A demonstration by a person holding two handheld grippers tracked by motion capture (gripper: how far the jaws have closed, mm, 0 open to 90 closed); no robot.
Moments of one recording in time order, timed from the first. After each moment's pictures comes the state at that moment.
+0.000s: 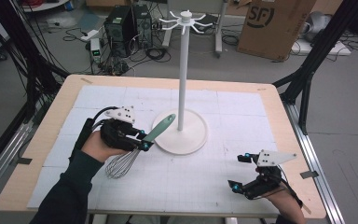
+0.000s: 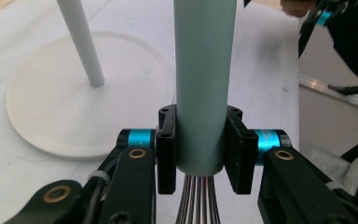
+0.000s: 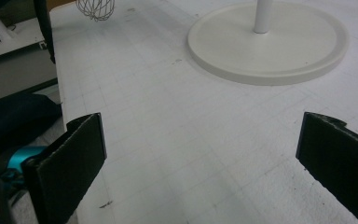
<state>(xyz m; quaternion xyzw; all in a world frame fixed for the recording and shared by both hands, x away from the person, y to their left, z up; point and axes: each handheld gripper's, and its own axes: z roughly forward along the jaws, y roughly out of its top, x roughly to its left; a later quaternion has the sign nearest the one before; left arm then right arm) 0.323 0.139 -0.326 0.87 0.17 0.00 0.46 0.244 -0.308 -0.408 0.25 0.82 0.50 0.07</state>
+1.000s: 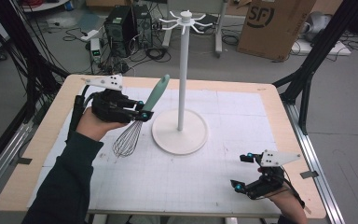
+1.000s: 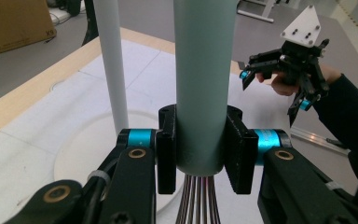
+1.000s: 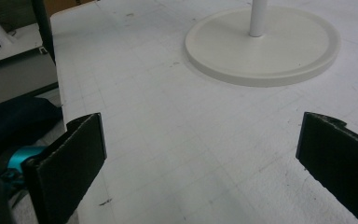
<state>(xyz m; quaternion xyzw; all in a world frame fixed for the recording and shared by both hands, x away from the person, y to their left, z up) 0.348 0.149 -0.263 0.82 0.17 0.03 0.54 0.242 -0.315 -0.407 0.25 0.82 0.51 0.07</state>
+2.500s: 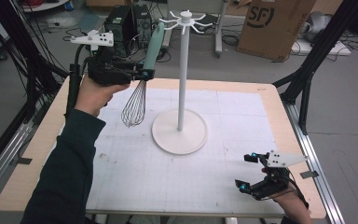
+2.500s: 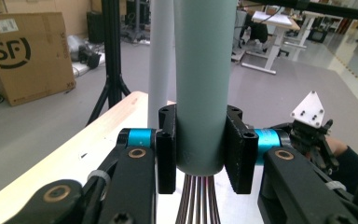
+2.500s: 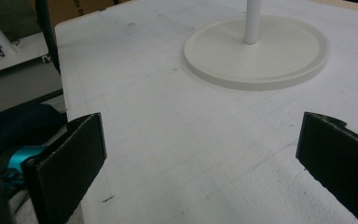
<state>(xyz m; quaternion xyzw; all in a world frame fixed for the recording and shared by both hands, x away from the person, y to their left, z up) 0.386 0.150 -0.201 0.76 0.18 0.05 0.63 0.239 -0.326 -0.404 0.25 0.81 0.53 0.07</state>
